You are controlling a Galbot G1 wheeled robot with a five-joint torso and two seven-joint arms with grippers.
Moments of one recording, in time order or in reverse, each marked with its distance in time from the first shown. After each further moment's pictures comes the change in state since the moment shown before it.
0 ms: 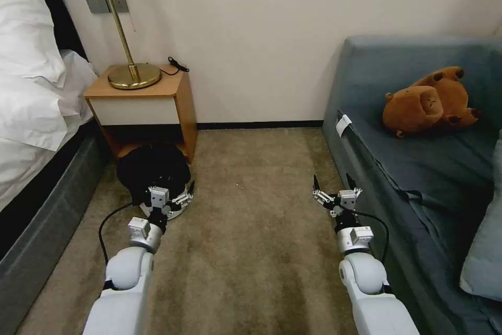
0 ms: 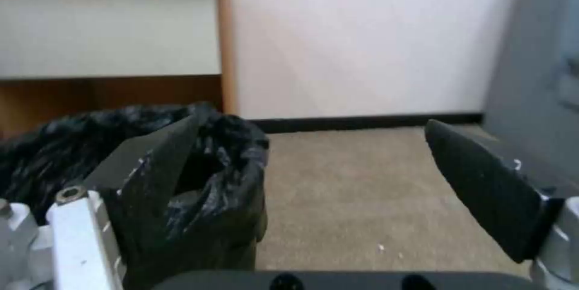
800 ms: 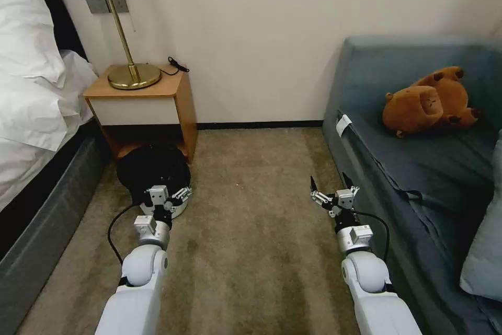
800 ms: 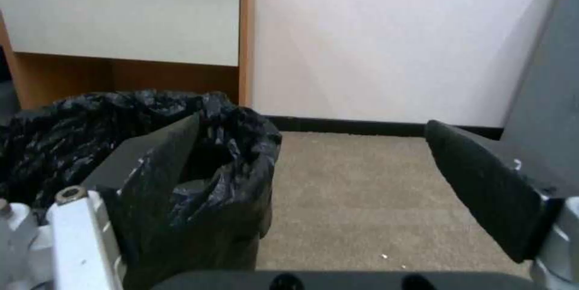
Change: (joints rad) left arm -0.012 -0.010 0.044 0.012 -0.066 0.006 -0.127; right arm 0.003 -0.002 0.017 -0.009 -0.027 -0.004 -0.061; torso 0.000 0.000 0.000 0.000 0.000
